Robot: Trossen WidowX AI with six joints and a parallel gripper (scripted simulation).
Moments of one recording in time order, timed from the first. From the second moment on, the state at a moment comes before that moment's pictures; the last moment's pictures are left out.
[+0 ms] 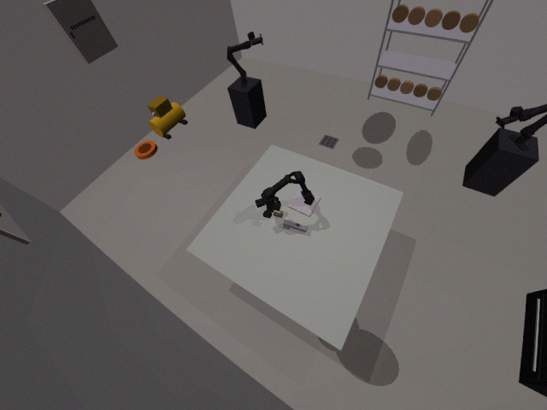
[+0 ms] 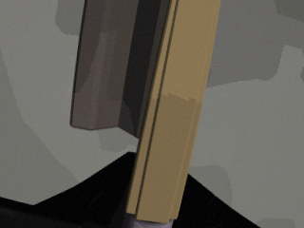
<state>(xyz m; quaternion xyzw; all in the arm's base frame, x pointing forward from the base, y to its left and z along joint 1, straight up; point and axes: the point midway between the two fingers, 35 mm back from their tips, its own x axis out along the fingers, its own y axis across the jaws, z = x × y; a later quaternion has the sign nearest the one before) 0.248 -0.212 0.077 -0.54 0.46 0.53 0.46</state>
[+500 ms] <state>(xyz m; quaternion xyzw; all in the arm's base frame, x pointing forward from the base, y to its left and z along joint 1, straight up) 0.232 -0.220 0.083 -0.55 0.46 0.53 0.46</state>
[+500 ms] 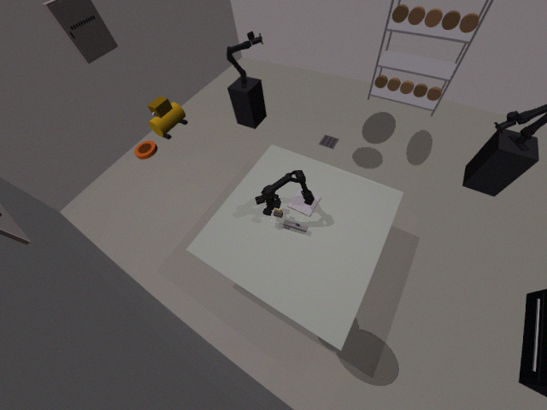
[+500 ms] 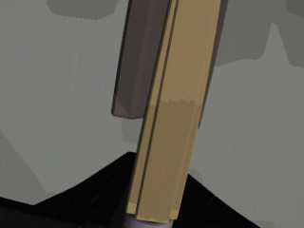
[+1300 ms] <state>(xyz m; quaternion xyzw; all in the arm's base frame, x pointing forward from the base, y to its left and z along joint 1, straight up) 0.235 -0.220 0.054 -0.55 0.46 0.53 0.46</state>
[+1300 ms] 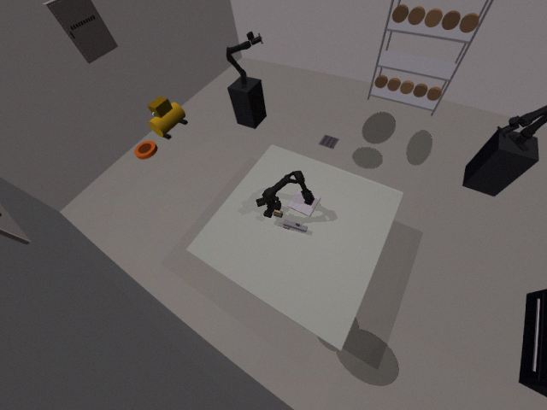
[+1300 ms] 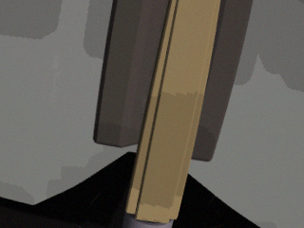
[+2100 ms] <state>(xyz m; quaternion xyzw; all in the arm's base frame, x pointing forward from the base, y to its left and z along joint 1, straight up) 0.235 -0.220 0.042 -0.55 0.46 0.53 0.46</state>
